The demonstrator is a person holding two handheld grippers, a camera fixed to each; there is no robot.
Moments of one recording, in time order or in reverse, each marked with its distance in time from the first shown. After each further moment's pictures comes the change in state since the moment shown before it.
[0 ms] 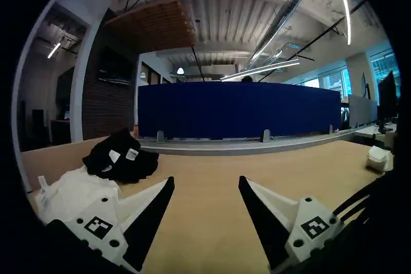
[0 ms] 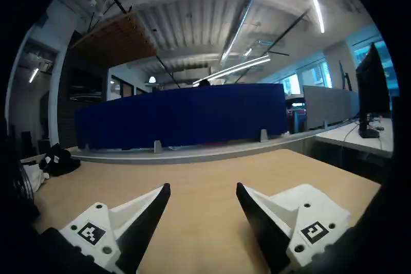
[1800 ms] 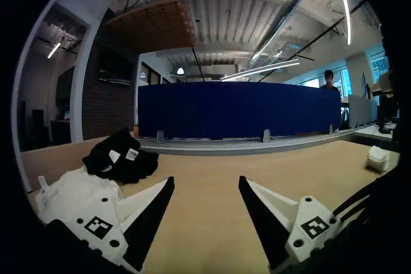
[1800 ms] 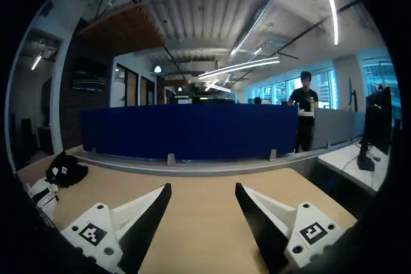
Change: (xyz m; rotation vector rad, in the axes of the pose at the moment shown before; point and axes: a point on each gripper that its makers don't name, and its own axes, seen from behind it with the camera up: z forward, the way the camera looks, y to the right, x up) left arm 0.000 0.001 0.000 0.000 0.000 0.000; right arm 0.130 -0.077 0.006 0.004 -0.062 -0.081
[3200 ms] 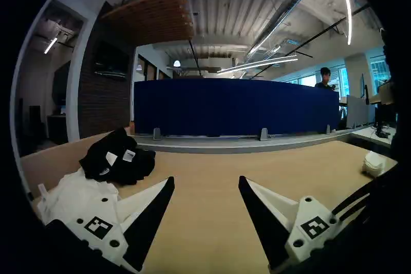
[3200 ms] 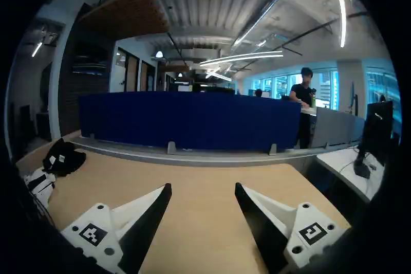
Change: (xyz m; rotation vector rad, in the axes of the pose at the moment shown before) left arm 0.012 -0.004 0.013 -0.030 -0.055 -0.018; right arm -0.007 -0.020 0.006 -0.013 -0.101 -0.059
